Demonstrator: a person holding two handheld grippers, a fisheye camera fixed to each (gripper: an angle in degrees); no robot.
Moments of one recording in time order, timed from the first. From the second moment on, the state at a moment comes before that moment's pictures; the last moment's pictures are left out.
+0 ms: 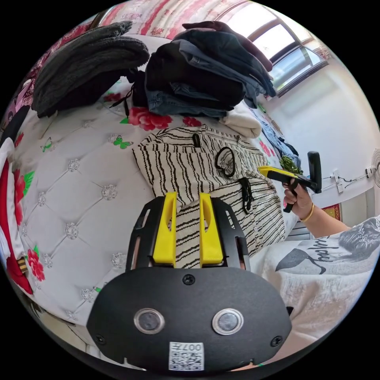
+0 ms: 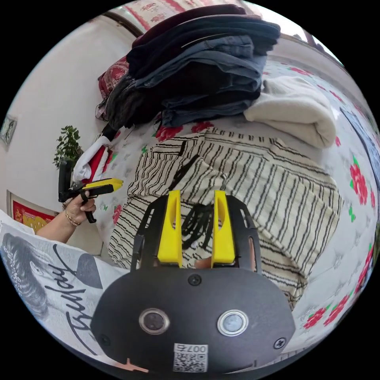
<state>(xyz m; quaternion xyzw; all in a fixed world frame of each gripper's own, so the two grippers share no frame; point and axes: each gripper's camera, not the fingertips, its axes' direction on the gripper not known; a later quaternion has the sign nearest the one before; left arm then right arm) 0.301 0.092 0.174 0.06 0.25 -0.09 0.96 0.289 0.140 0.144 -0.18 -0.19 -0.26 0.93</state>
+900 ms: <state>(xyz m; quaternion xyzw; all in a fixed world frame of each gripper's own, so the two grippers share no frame) 0.356 -0.048 0.276 0.05 0.21 -0.02 0.98 0.495 0.075 0.123 -0.13 -0.13 -0.15 0.97</state>
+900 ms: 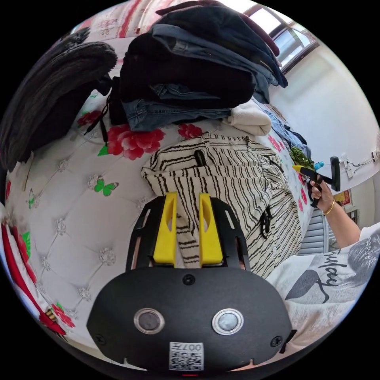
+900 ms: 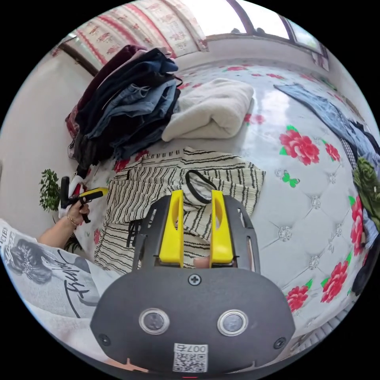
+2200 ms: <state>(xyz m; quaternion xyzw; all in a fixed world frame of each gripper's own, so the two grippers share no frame) 0.399 -0.094 0.331 0.00 0.13 0.02 0.99 0.605 0.061 0.141 -0.24 -0.24 -0.14 0.93</state>
